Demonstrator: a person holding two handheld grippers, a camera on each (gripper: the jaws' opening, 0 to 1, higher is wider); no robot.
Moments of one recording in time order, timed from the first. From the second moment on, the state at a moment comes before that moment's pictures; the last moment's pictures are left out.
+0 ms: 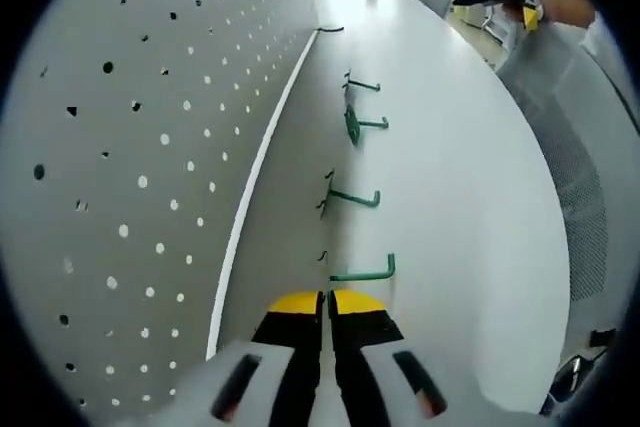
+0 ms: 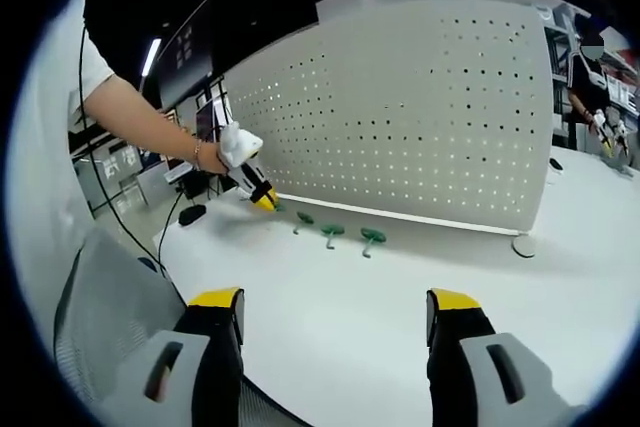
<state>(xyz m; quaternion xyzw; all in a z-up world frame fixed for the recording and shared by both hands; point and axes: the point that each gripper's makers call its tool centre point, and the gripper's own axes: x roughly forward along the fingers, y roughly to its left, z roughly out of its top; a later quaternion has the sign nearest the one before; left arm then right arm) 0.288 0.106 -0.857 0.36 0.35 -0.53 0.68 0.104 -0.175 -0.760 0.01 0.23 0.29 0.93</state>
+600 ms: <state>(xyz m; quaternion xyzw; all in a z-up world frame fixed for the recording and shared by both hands) 0.287 0.088 -0.819 0.30 0.30 -0.51 0.75 0.107 -0.169 -0.746 0.02 0.20 0.30 0.93</state>
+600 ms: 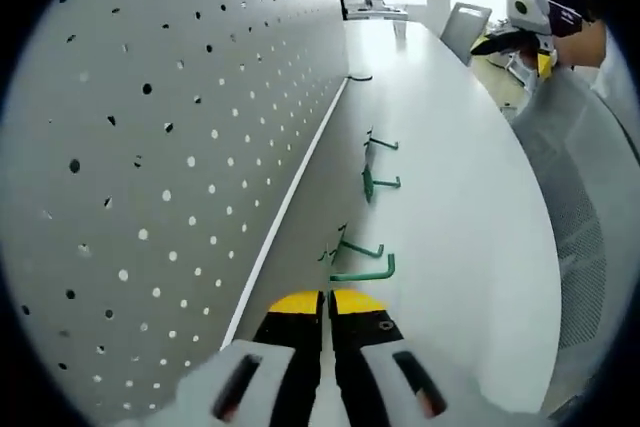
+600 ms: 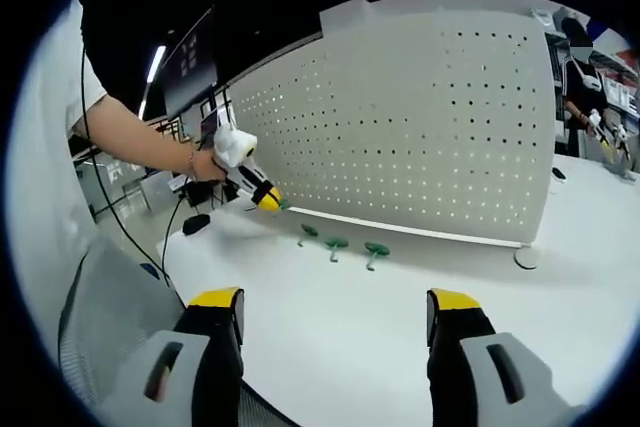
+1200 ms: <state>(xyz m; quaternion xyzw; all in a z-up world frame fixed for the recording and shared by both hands) 0.272 0.073 -0.777 0.22 0.23 -0.47 0.83 0.109 -0.172 -0.740 0.03 0.19 0.30 0.94</state>
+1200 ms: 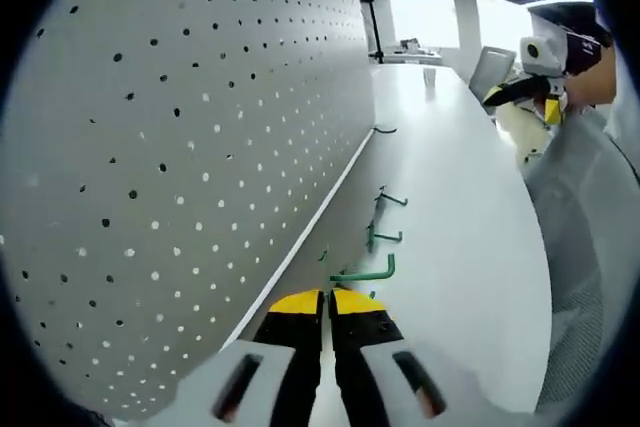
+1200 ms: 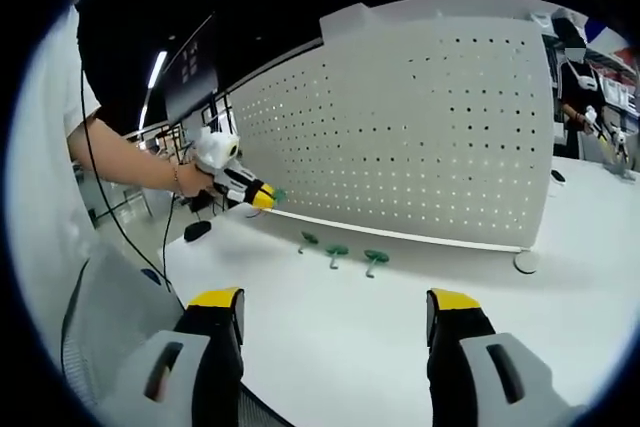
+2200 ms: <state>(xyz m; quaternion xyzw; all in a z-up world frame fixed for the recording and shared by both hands) 0.217 0.038 -0.717 0.07 0.13 -0.43 0.89 0.109 -0.167 -0.733 0.03 0.18 0.30 0.94</state>
